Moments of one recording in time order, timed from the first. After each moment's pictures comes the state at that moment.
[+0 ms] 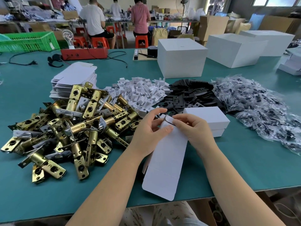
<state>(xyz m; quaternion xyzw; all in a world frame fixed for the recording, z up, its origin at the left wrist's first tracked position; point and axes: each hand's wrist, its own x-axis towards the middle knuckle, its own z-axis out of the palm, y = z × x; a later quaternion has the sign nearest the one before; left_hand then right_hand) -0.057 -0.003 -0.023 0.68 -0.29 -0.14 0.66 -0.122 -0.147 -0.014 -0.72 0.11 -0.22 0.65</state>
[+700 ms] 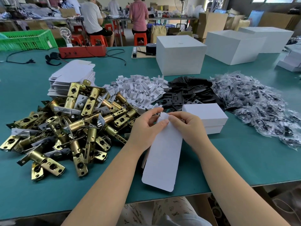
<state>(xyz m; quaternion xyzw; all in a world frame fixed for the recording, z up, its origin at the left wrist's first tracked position) -0.049 -0.006 -0.029 0.68 -0.24 -0.14 0.68 -0.115 -0.142 -0.018 -0.75 0.10 -0.21 0.62</state>
